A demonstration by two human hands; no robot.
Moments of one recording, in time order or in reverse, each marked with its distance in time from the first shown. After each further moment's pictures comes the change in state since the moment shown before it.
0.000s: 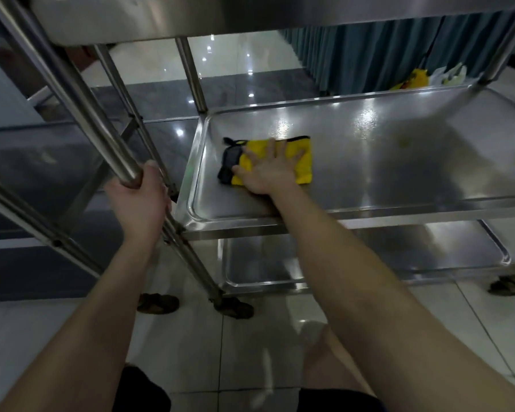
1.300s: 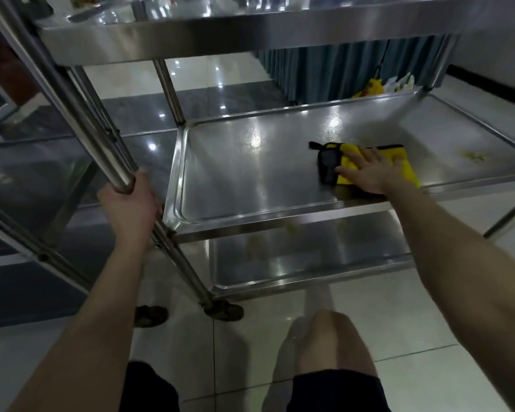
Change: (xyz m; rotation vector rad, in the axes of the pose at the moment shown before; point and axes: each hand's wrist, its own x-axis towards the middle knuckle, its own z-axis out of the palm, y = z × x) left_hand 0.018 -0.017 -0.005 0.080 0.000 -0.048; right_hand -0.085 0.267 -0.034 0.016 -0.028 0.306
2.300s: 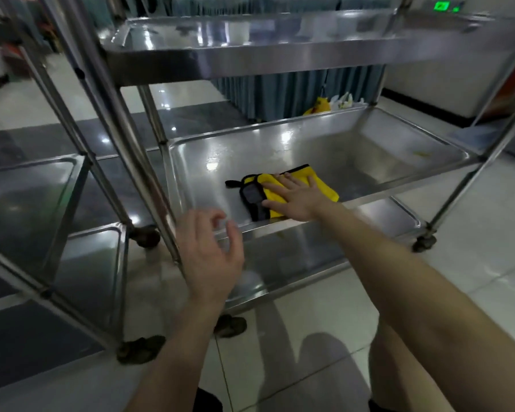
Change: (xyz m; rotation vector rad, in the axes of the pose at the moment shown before) left_hand -0.105 -0.006 -0.007 0.263 -0.269 0.847; right_hand -0.081 -0.166 0.029 -0.079 0.023 -0.248
